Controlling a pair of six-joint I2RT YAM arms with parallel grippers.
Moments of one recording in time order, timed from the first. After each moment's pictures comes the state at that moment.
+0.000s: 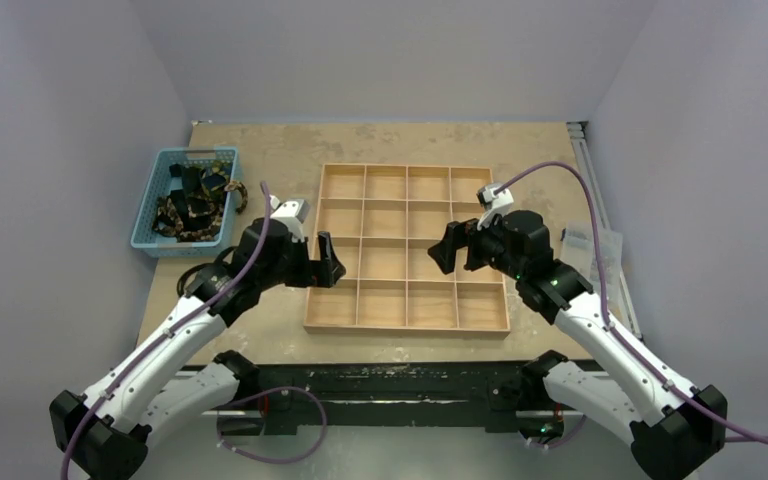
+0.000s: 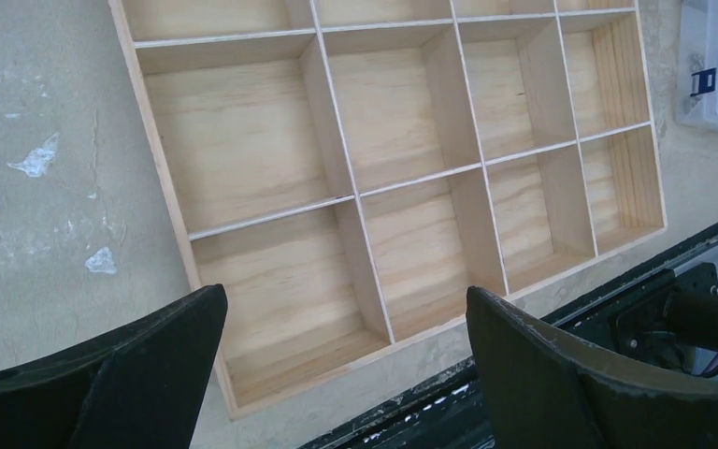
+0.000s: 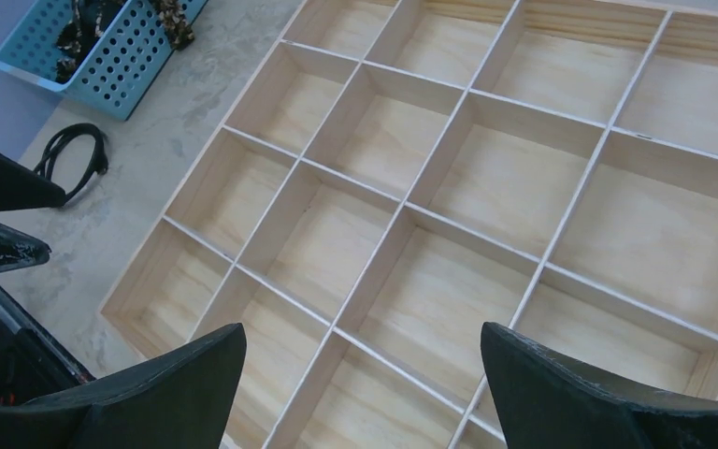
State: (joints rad) left arm -0.56 0.87 0.79 -0.58 0.04 -0.52; right arm 0.51 0.90 0.73 -0.25 -0.15 0.30
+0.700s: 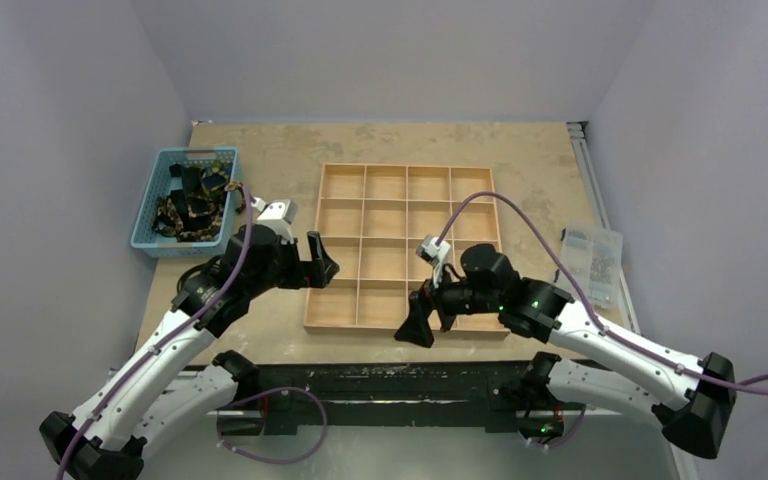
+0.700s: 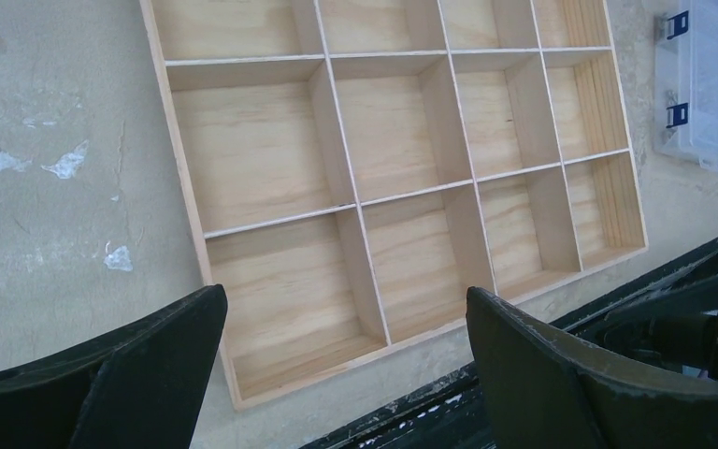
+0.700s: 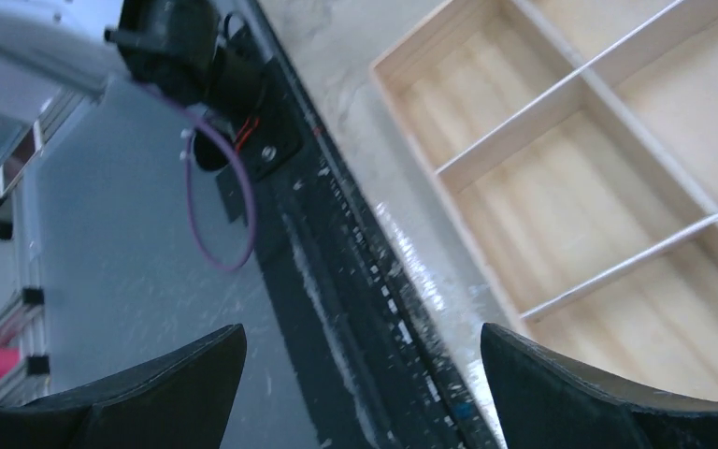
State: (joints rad) left arm -0.56 0.77 0.79 -0.61 -0.01 -0.54; right arm 0.89 0.89 0.73 -0.37 -0.40 0.35
